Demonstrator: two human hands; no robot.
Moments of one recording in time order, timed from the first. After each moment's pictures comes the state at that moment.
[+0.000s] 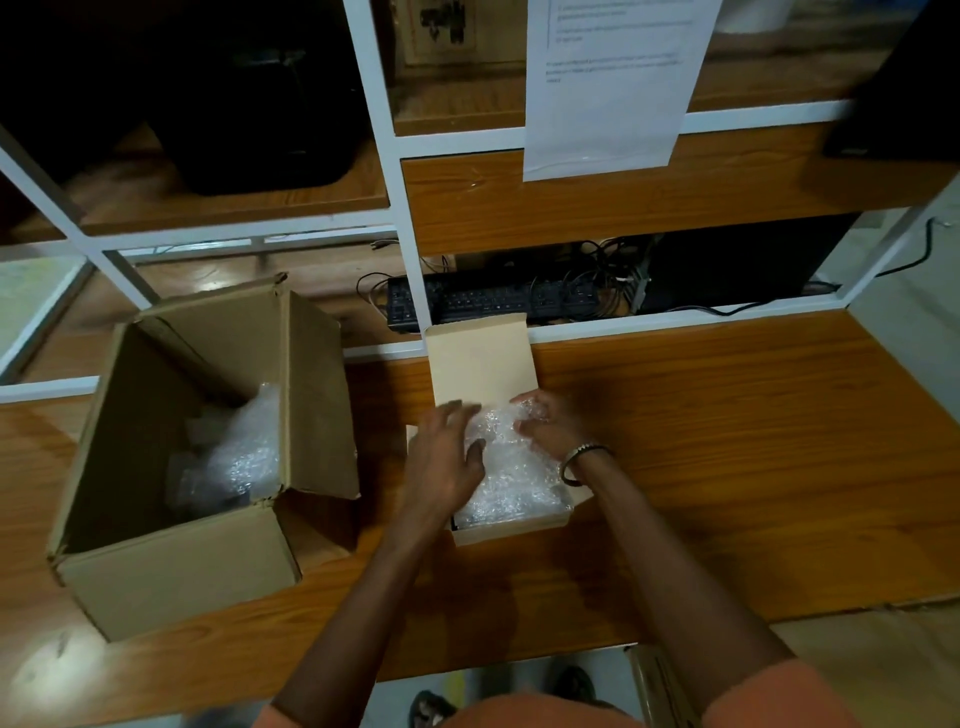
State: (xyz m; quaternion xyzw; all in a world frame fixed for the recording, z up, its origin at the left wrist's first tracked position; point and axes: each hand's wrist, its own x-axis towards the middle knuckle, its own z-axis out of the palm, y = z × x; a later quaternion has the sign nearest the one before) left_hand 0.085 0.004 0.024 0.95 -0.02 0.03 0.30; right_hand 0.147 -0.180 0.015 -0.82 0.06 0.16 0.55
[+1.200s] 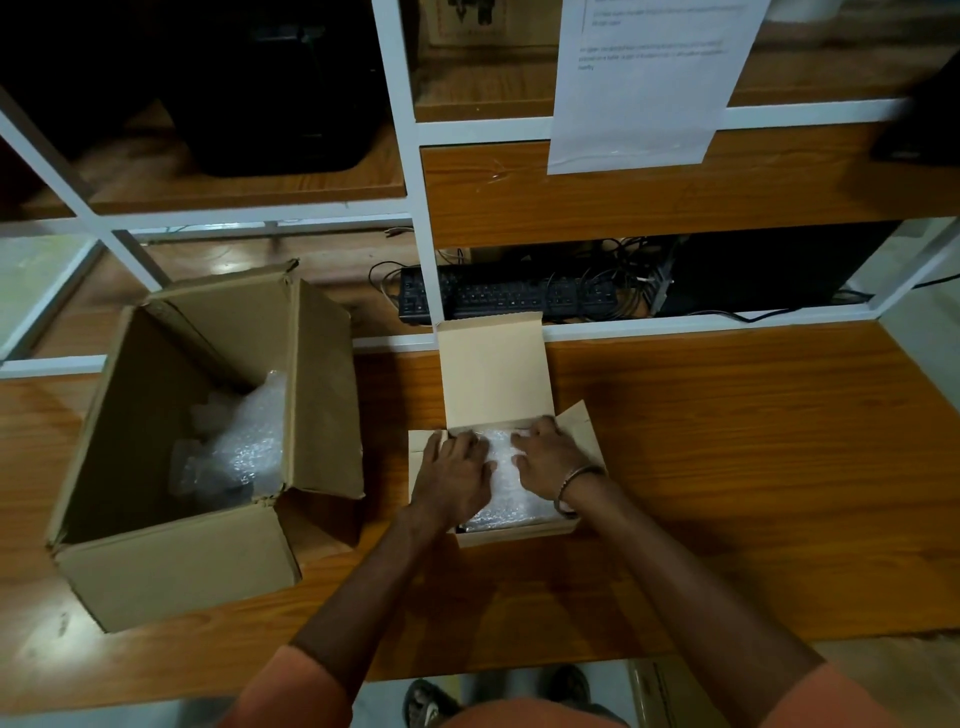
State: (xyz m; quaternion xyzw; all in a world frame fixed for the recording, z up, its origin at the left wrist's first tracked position) left_hand 0.107 0.020 -0.054 0.98 -0.13 -0.09 0.07; right_hand 0.146 -0.162 -0.026 -0.96 -0.12 0.25 0.11
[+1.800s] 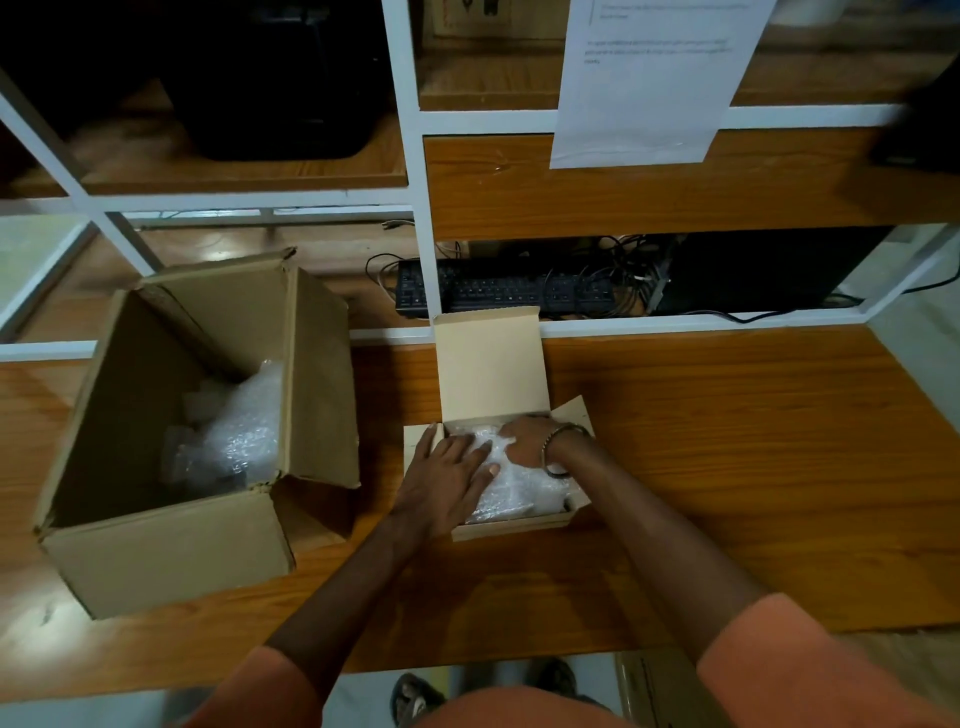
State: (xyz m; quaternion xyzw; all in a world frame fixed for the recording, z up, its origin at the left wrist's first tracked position) left_hand 0.090 0.030 -0.059 0.98 -0.18 -0.05 0.06; right_hand 0.175 -0.149 -0.002 -0.92 -0.13 0.35 0.11
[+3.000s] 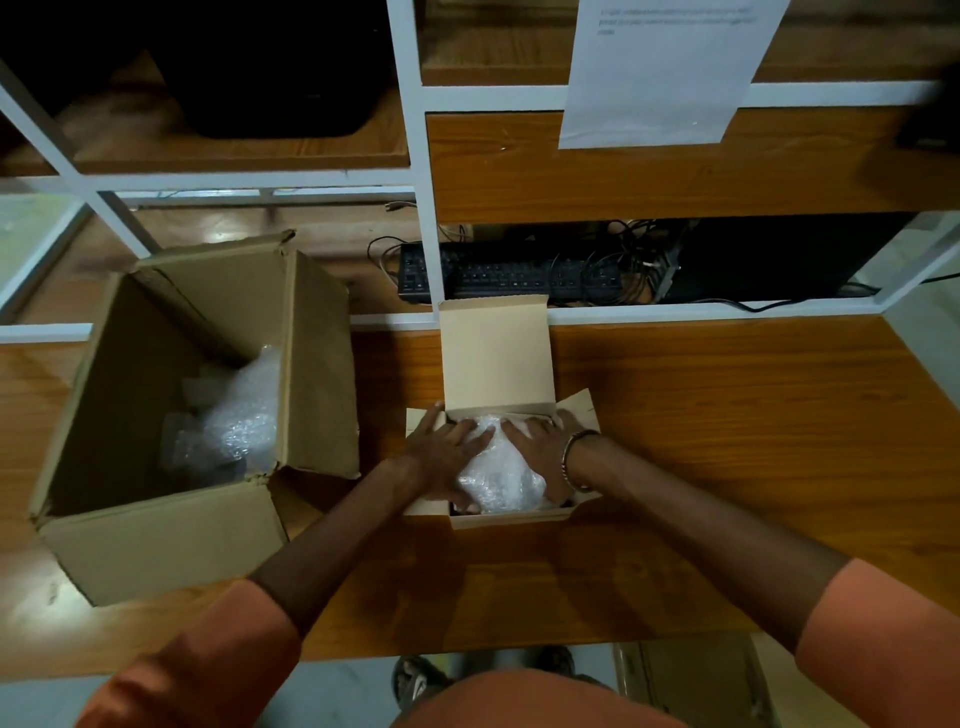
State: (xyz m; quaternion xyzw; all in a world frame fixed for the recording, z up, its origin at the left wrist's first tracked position) left_hand 0.127 0.040 -0.033 0.92 -0.27 -0.24 -0.11; right_hand 0.155 -0.171 -0.015 -0.88 -0.32 0.31 -0.19
